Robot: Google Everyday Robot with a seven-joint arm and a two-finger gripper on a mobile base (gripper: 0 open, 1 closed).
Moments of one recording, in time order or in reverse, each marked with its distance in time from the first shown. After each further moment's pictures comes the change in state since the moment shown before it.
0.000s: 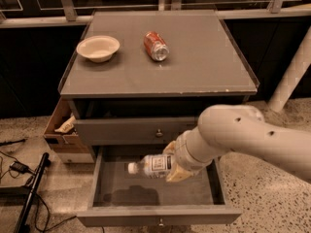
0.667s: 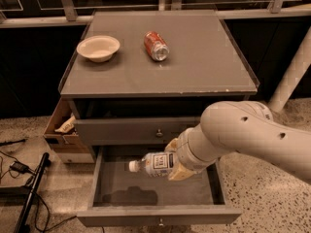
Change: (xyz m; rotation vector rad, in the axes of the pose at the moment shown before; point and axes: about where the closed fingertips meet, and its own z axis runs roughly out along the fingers) arm -0.009 0.001 -0.028 0.033 0.028 -0.017
